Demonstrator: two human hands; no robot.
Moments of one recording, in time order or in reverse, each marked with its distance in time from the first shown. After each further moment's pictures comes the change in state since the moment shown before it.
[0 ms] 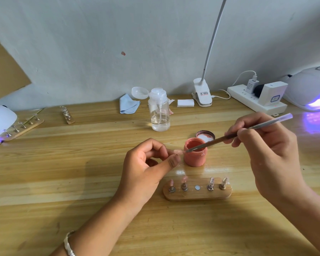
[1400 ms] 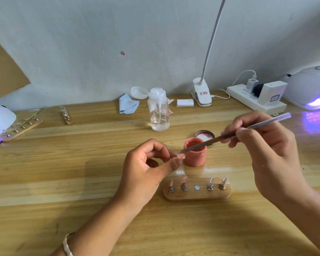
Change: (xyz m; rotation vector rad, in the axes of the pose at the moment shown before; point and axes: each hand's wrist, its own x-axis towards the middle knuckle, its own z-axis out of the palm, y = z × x) left_hand -0.004 0.007 0.001 -0.001 -0.030 -0.029; right_hand 0.000 -0.003 0.000 0.005 -0.050 0.017
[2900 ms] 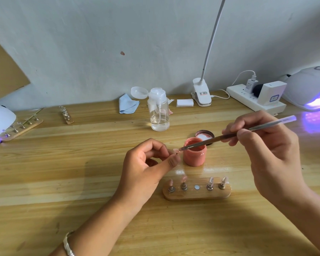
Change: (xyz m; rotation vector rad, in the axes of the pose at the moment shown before) left_hand 0.001 -0.002 -0.003 -0.018 0.007 -0.003; right_hand -0.001 0.002 -0.001 0.008 -0.030 -0.097
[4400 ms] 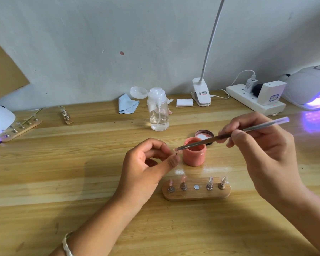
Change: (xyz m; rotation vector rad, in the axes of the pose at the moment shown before) left_hand 0.001 -0.001 0.001 -0.011 -0.009 0.007; right_hand -0.001 0.000 0.001 -0.058 -0.015 0.021
